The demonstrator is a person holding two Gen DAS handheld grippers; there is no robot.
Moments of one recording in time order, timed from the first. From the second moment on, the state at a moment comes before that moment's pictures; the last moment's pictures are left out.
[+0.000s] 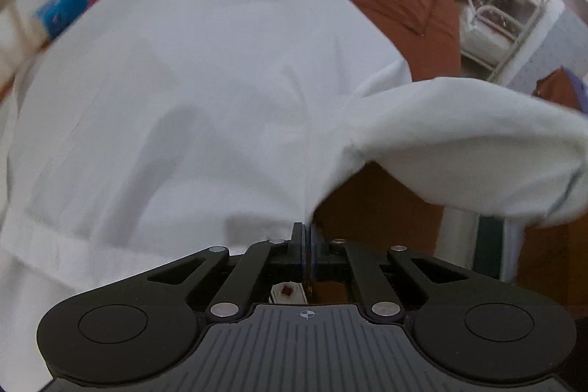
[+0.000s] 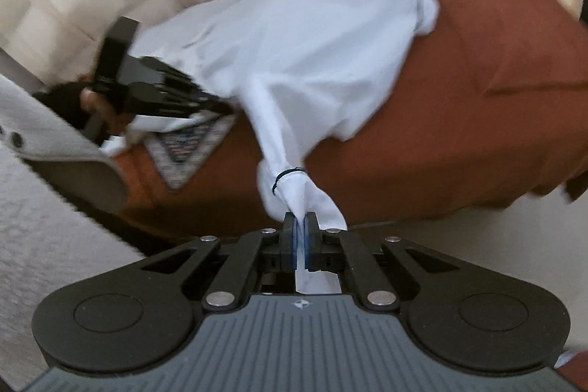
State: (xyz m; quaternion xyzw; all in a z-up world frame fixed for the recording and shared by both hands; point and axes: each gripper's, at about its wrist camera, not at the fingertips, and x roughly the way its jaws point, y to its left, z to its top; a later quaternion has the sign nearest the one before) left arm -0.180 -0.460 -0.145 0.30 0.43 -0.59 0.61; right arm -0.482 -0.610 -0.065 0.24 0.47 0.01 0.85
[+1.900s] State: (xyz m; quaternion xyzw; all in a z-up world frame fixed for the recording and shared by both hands) left arm -0.158 -0.386 -0.157 0.09 0.61 -0.47 0.63; right arm -0.379 -0.579 -0.231 0.42 0.36 0.08 0.83
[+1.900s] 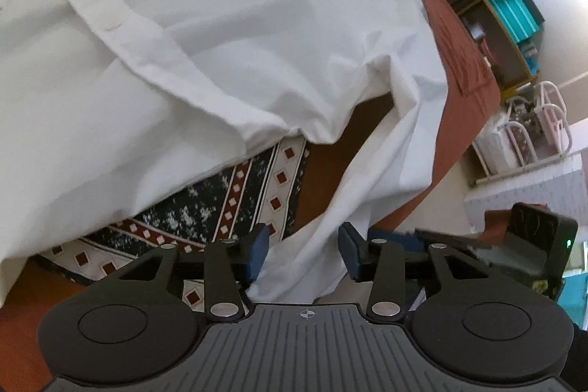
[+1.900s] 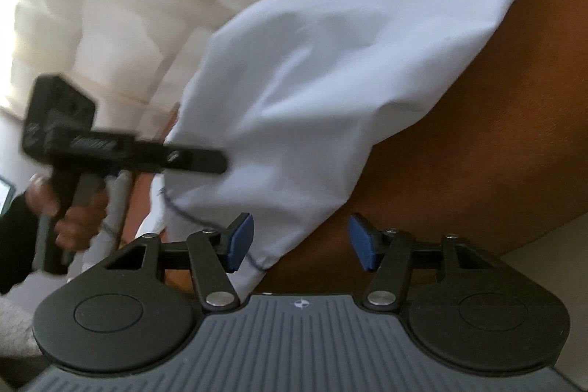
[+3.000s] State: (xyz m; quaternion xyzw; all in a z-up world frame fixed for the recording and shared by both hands) left arm -0.262 -0.382 -0.185 0.11 0.59 -0.50 0.63; right arm -0.474 -0.615 -0.172 0.38 0.38 0.05 0.84
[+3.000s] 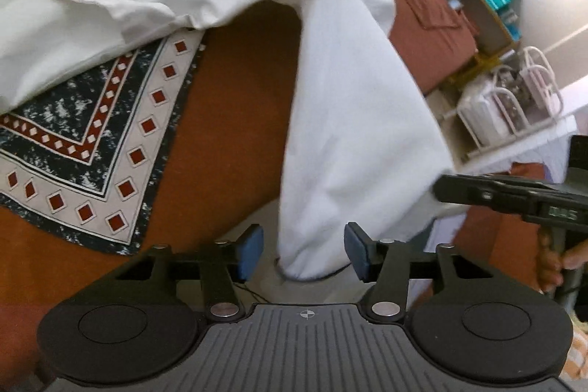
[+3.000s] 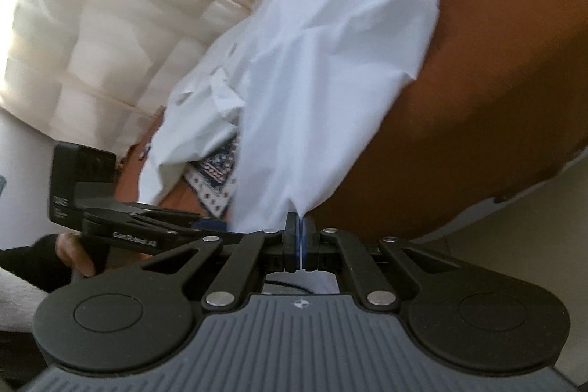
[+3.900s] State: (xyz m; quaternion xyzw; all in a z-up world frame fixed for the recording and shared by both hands) left arm -0.125 -0.391 -0.131 -0.04 0.52 -0.56 0.65; right arm -0.303 -0.637 -0.049 0.32 0.34 0.15 0.87
